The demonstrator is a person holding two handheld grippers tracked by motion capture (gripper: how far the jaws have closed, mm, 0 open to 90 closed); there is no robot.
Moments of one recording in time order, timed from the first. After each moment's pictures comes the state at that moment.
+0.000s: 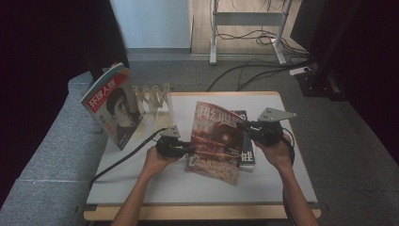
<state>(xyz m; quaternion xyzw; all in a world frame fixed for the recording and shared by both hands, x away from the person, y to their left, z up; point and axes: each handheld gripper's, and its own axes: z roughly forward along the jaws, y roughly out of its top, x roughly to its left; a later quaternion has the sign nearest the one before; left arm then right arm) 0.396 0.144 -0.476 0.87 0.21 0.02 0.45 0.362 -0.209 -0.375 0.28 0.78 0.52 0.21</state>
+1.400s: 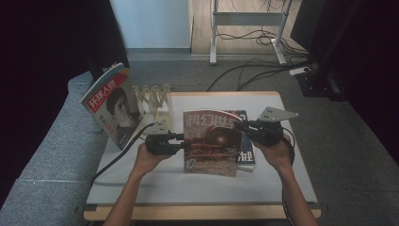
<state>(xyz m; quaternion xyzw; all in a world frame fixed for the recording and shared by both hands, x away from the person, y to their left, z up) 0.374 0.160 -0.419 0.83 0.17 0.07 0.53 0.352 -0.203 -0.361 0.27 0.77 0.54 0.20</state>
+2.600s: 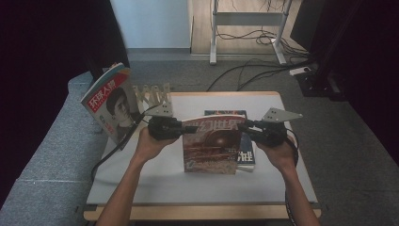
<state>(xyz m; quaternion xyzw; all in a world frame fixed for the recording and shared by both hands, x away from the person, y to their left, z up) 0.384 0.145 -0.358 0.83 0.14 0.03 0.53 0.351 -0.214 -0.364 0.28 0.77 0.53 0.20</state>
